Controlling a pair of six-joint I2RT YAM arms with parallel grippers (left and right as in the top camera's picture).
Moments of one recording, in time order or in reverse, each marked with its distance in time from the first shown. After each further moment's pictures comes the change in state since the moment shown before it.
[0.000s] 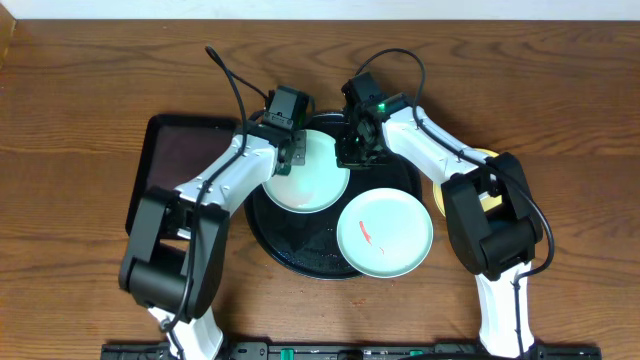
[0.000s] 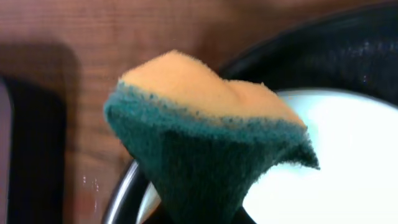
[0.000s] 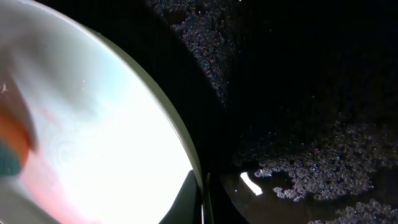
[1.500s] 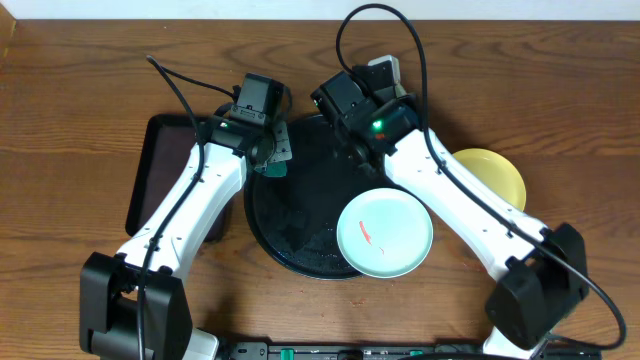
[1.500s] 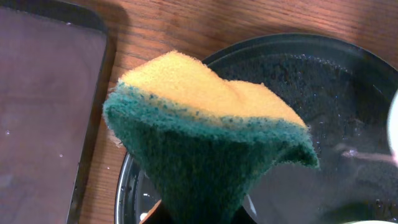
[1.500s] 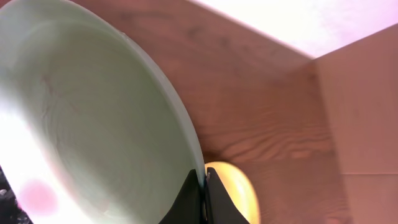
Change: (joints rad) left arm 0.050 -0.241 0.031 -0.227 0.106 -0.195; right arm 0.205 -0.352 0.035 -0.221 1.180 -0.110
